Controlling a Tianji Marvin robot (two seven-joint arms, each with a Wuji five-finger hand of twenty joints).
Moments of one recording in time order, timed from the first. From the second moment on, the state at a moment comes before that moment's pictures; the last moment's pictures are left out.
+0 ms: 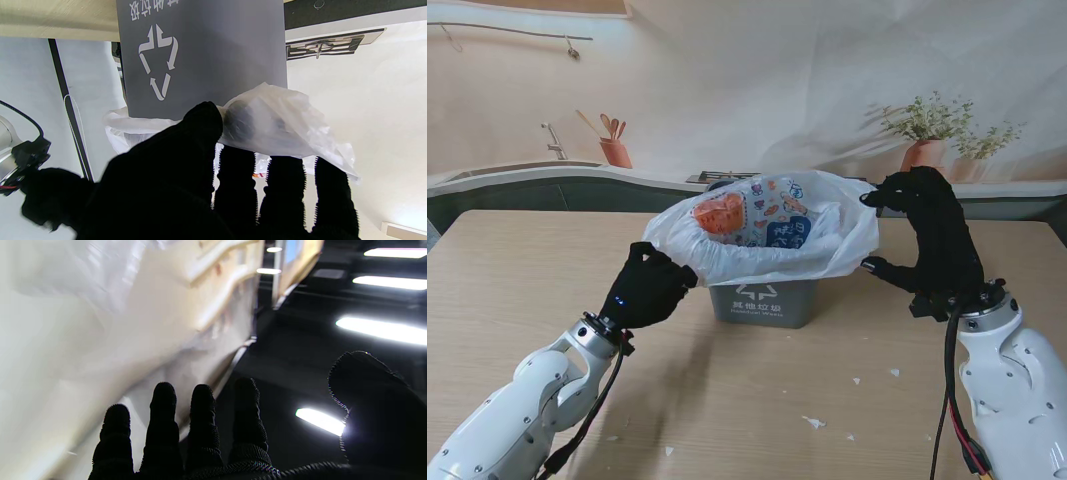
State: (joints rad) left arm 1.50 -1.06 -1.15 -1.50 1.18 -0.33 0.55; right arm -1.62 -1.17 1.62 -1.68 -0.86 -0.85 -0.52; left_hand 0.94 -0.41 0.70 -0.16 0.51 0.04 1.10 0.54 0.84 0.11 0.74 0.92 0.53 0.28 0.90 0.71 -0.08 0.42 1.09 0.54; right_hand 0.22 -0.44 0.64 -0.13 0.21 -0.15 0.85 0.42 0.20 -0.01 0.92 0.41 0.21 0.06 0.67 0.41 0.02 0.16 0.42 0.64
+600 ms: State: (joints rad) left arm 1.49 -1.06 -1.14 -1.49 1.18 -0.34 0.55; right arm -1.52 -1.08 1.38 -1.67 -1.11 -0.73 -0.45; left_hand 0.94 -0.41 0.70 -0.16 0.51 0.04 1.11 0.54 0.84 0.11 0.74 0.92 0.53 0.28 0.90 0.71 -0.08 0.42 1.09 0.54; right_hand 0.34 -0.46 0.61 -0.13 0.29 -0.05 0.87 0.35 0.30 -0.02 0.92 0.42 0.30 0.04 0.66 0.41 0.11 0.14 0.42 0.62
